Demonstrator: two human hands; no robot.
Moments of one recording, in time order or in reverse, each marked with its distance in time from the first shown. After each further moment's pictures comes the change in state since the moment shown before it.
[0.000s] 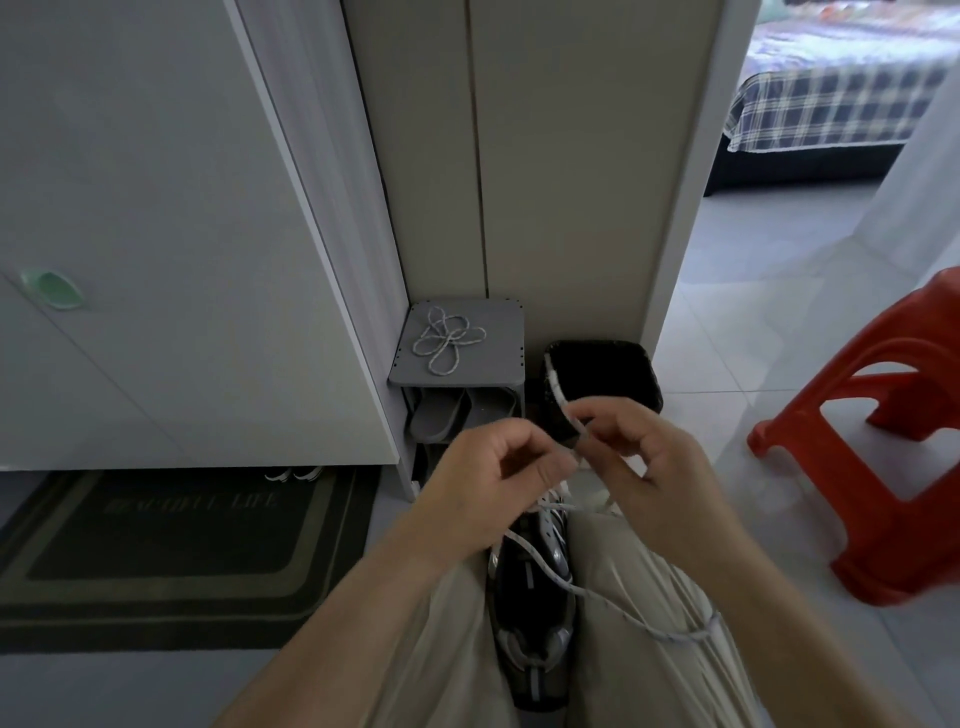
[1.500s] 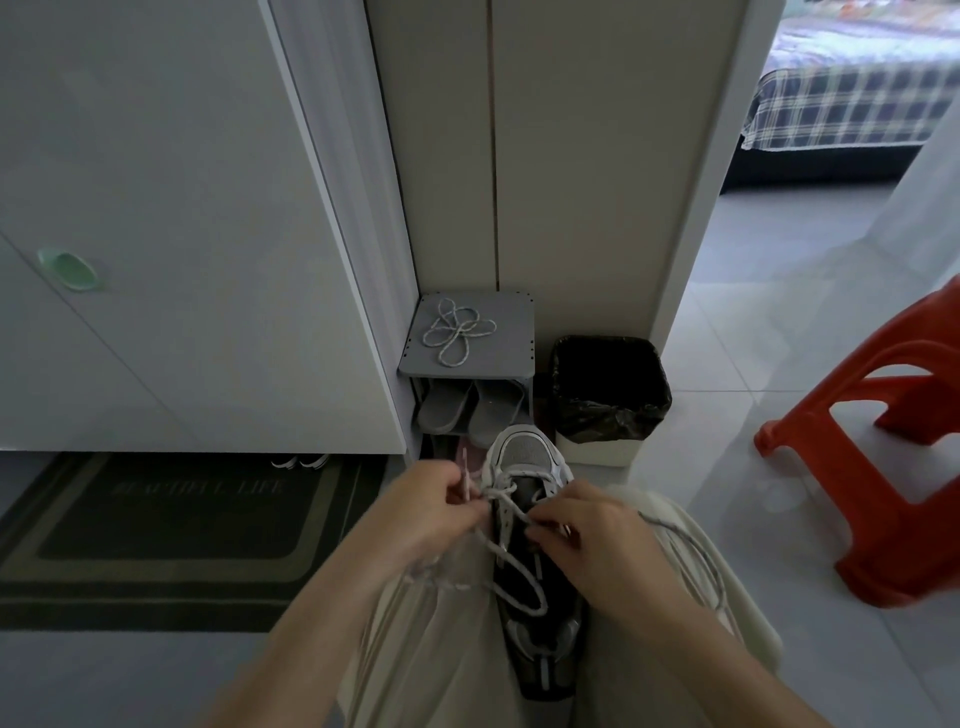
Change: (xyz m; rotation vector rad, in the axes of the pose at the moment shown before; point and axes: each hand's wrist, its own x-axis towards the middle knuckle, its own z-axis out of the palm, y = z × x) left_hand -0.021 -0.054 -0.036 0.488 -0.116 -0.515; right_hand -0.031 0.044 0.058 -0.387 -0.211 -0.027
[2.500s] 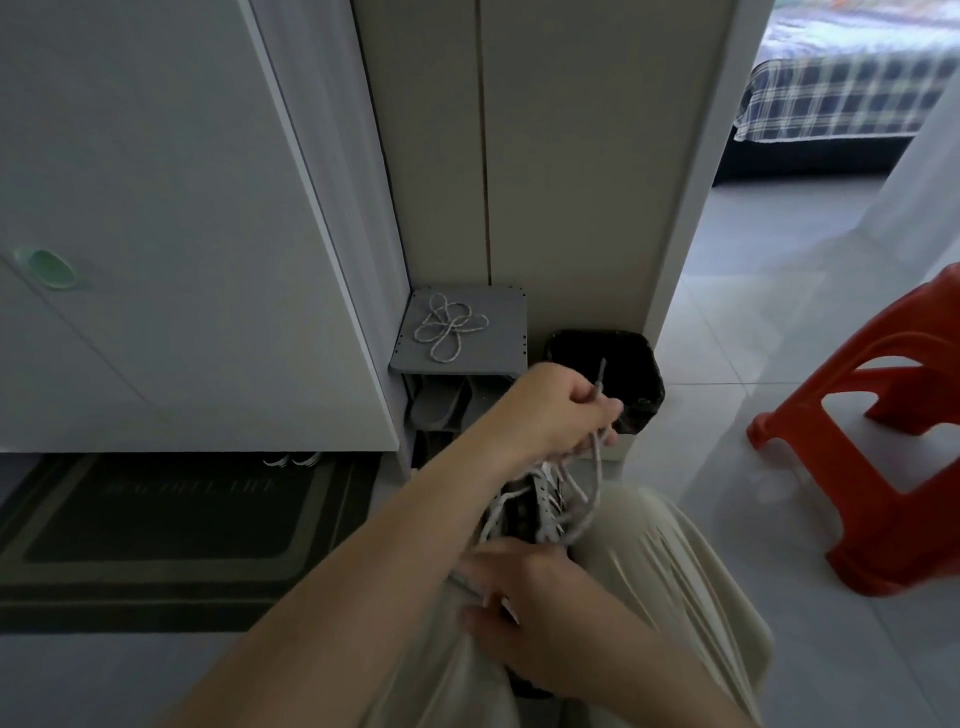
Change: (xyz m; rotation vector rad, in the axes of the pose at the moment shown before) left_hand 0.033 0.116 -0.002 -0.377 -0.188 0.189; right_hand -0.011 -0.058 -0.006 0.123 -0.431 -0.142
